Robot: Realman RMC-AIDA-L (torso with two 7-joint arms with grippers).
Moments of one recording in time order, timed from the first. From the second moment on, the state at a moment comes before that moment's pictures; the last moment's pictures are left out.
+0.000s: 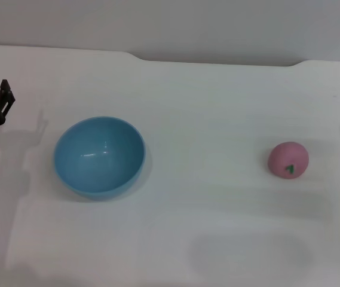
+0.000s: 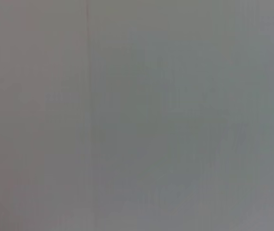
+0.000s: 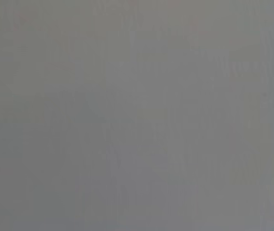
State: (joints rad) left arm -0.41 -2.07 0.59 -0.08 0.71 1.20 -0.15; right arm 0.49 2.08 -0.36 0.19 -0.95 -1.29 0.25
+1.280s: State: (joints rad) left arm -0.33 -1.92 1.40 0.89 1.01 0.48 -1.42; right arm 0.49 2.08 -0.36 0.19 -0.96 -1.29 0.25
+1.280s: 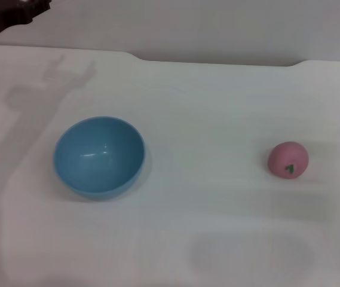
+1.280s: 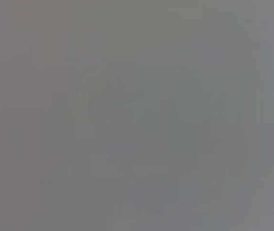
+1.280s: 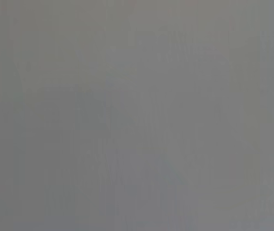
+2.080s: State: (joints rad) left arm -0.48 -2.03 0.99 1.39 2.59 1.51 -2.47; right arm 0.49 2.08 -0.36 0.18 -0.95 -1.27 0.25
